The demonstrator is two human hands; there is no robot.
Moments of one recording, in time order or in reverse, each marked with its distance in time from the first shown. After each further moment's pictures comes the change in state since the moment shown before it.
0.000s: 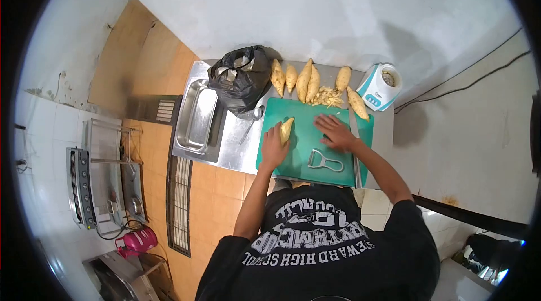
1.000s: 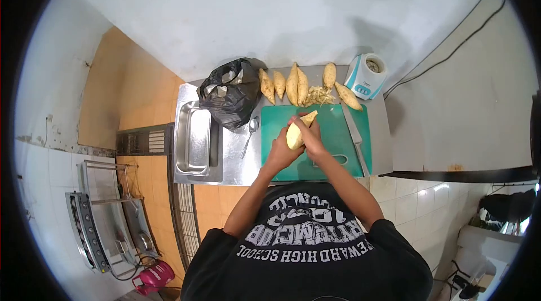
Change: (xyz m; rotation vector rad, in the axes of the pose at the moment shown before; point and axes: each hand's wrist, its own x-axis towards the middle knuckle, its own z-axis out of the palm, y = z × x) left_hand 0.019 0.023 -0.026 -0.435 -0.216 0.128; right_hand 0.102 -0.143 -0.035 1.630 1.055 0.755
